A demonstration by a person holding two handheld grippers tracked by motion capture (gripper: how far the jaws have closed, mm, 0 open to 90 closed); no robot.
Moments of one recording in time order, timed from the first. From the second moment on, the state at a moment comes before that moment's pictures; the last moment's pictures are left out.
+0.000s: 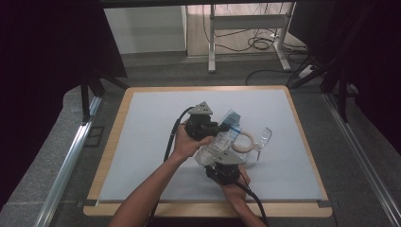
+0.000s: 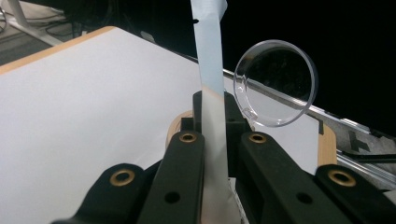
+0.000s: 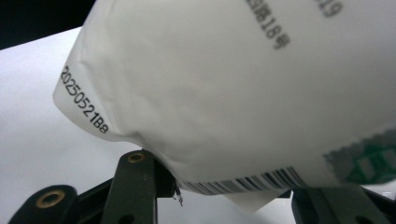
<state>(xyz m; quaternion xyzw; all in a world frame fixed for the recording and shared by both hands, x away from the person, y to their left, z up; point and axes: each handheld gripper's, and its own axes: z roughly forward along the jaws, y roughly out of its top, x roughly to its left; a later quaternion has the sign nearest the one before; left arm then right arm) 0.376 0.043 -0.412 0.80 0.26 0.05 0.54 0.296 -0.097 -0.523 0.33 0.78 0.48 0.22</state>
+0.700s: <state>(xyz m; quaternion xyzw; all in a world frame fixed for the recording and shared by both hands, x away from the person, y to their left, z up) 0.385 0.038 -0.414 0.81 0.26 0.05 0.53 0.297 -0.099 -0.522 0.34 0.78 0.48 0.20</state>
